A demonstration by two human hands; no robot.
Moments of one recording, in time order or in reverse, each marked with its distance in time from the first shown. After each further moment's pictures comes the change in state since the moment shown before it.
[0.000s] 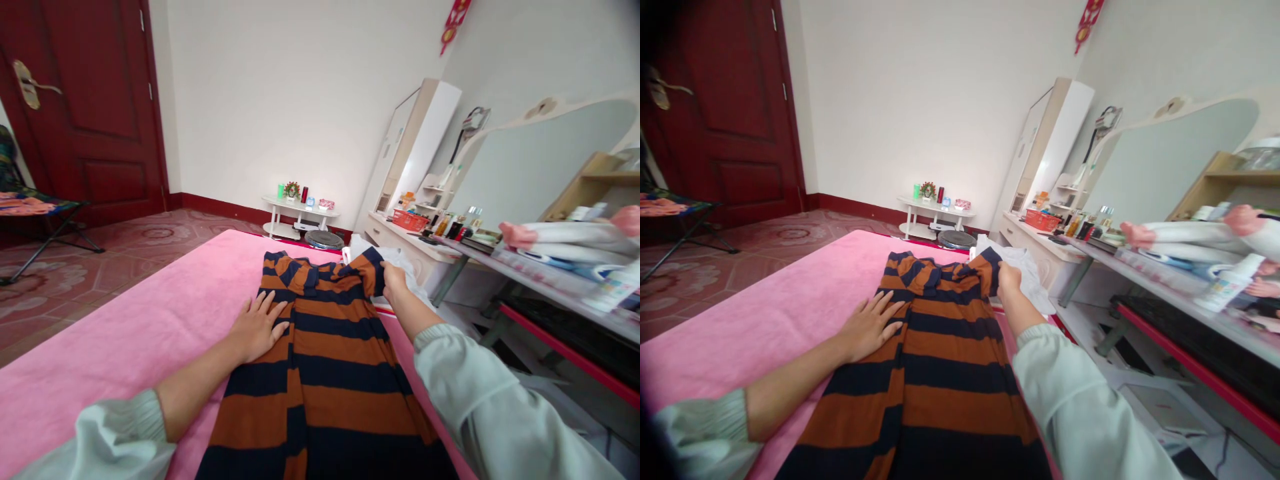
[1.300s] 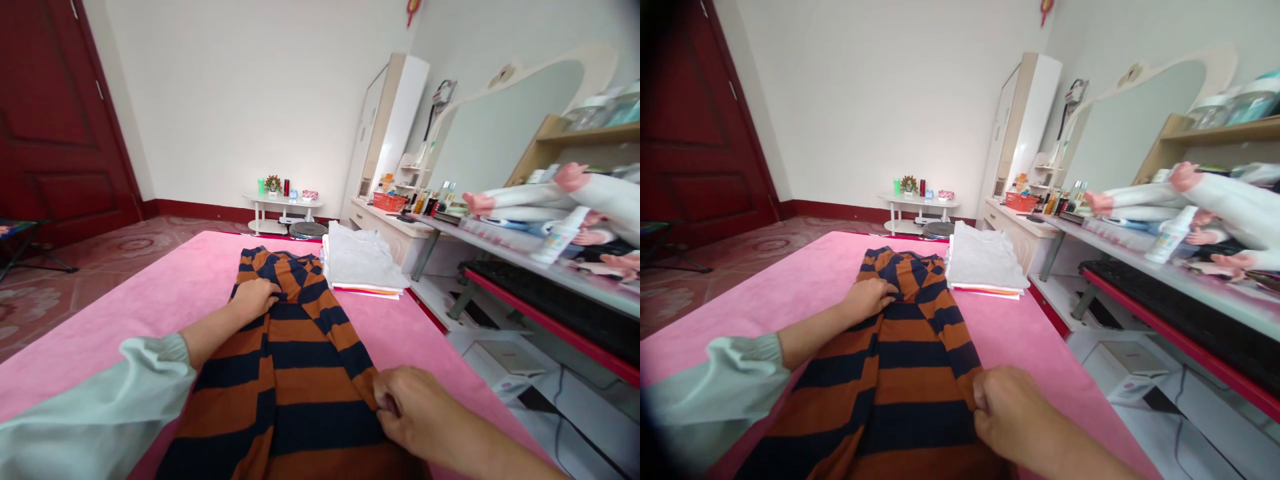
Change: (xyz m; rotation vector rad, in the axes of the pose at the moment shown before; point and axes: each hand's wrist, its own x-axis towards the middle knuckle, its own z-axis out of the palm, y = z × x) left_hand 0.058 0.038 -0.039 -0.210 -0.054 0.016; right_hand -0.202 0.023 -0.166 -0.825 -0.903 -0.333
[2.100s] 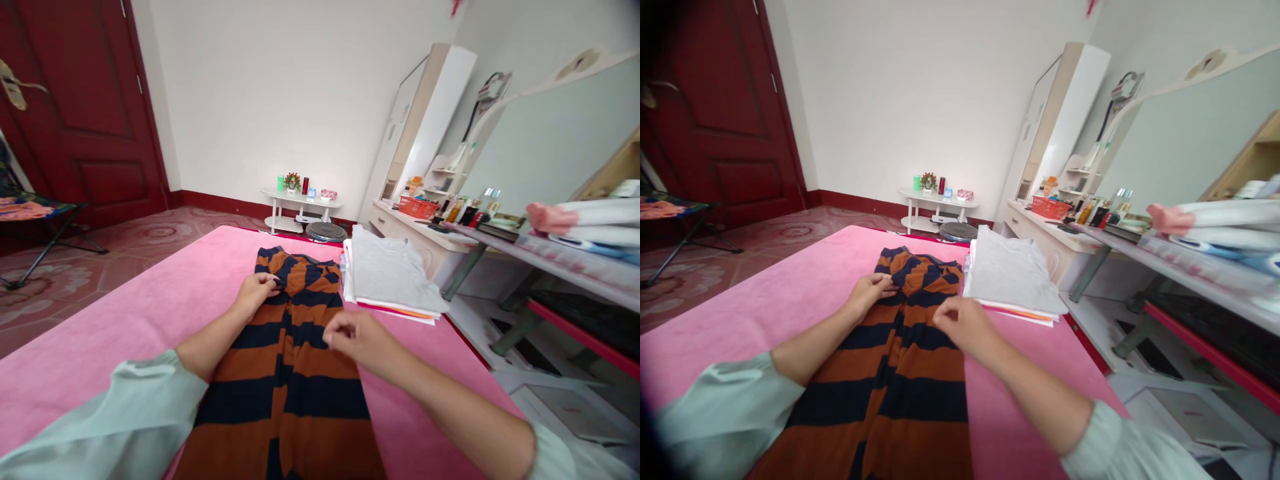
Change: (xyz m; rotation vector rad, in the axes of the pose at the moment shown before) left_hand 0.033 -0.047 0.022 -1.028 0.333 -0.365; right_hand 0.152 -0.049 -0.008 0.530 0.055 -0.226
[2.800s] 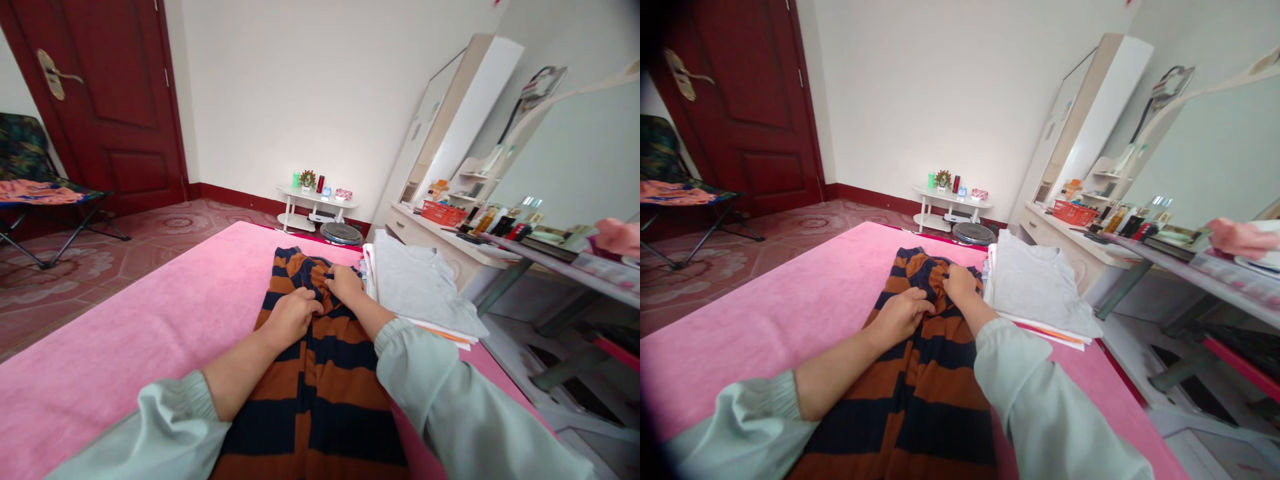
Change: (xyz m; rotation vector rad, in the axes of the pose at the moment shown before) left_hand -0.029 0.004 0.011 0.908 -0.323 0.721; right_hand 0.187 0.045 0.018 -0.602 0.321 0.154
